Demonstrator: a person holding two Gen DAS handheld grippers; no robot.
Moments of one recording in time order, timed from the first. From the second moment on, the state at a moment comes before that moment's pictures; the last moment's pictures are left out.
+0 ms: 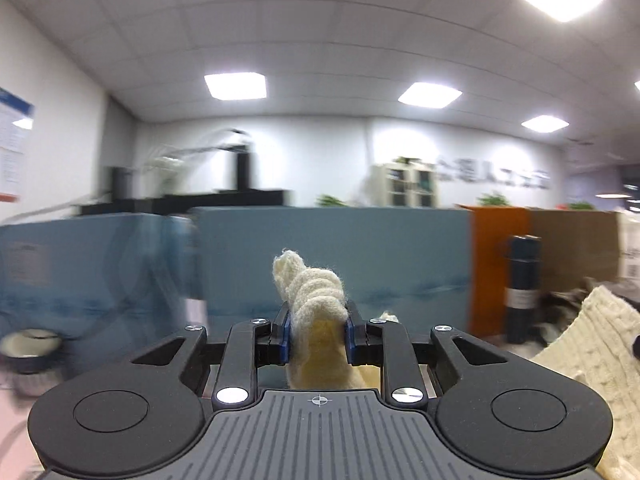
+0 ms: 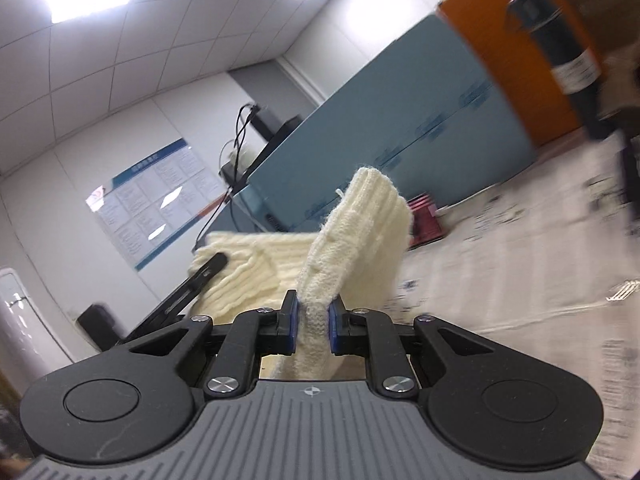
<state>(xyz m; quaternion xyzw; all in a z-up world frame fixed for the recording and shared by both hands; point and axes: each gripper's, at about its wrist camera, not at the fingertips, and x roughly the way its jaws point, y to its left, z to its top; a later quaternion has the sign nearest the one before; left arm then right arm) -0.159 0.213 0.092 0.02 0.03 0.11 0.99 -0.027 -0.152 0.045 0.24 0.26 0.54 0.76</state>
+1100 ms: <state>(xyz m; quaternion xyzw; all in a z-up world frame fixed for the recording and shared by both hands) -0.035 0.102 0.019 0.25 0.24 -0.05 0.94 0.057 -0.139 0.008 0.11 0.30 0.39 0.86</state>
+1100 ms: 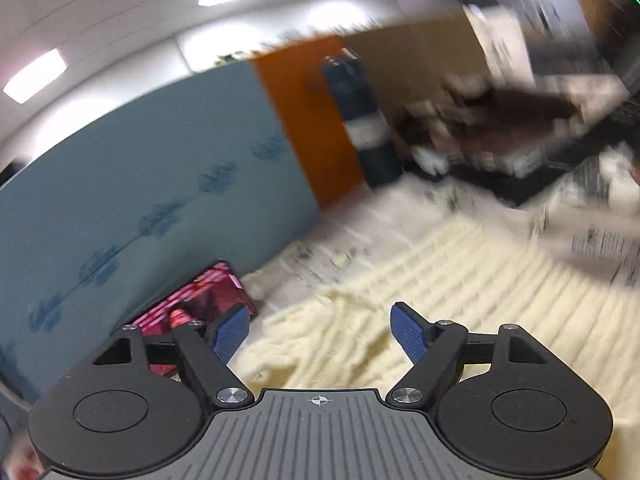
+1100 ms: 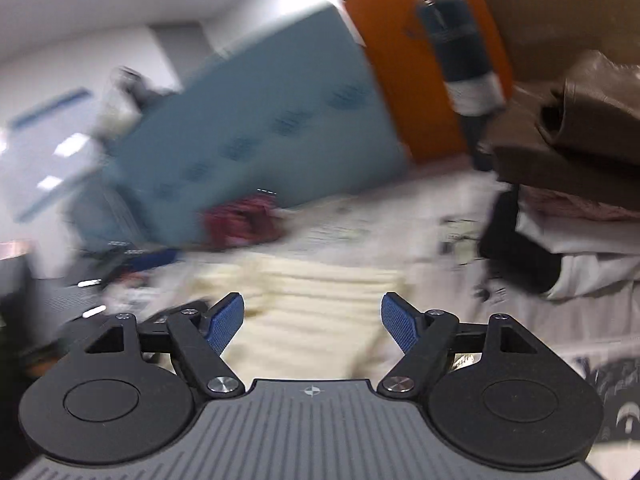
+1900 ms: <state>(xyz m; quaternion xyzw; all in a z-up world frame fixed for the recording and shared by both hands) -0.065 0.202 0.052 0.04 0.12 0.06 0.99 0.094 -0.101 0.012 0.08 0.25 0.36 0.90</state>
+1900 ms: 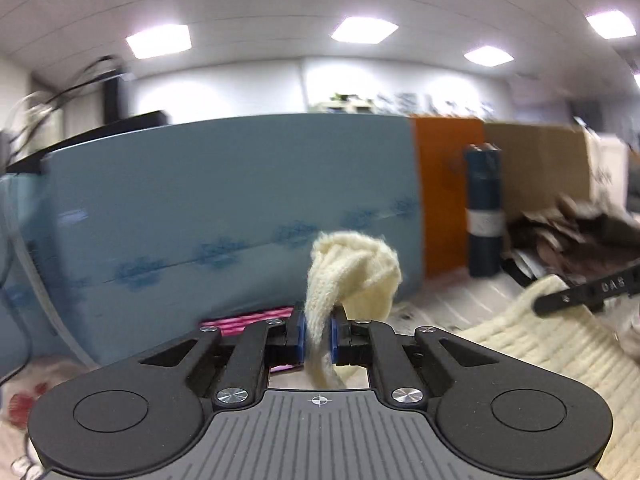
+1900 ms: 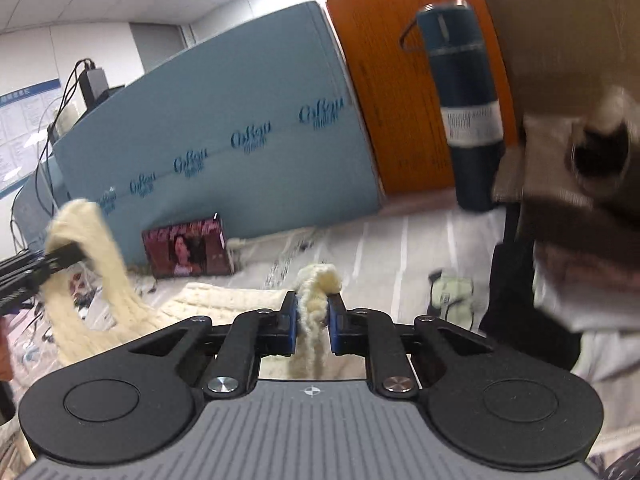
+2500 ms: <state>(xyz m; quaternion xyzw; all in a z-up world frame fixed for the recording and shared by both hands) -0.038 0.270 -0.003 0.02 0.29 0.22 0.93 0.111 -0.071 -0.011 0.01 0.29 0.31 0.90</state>
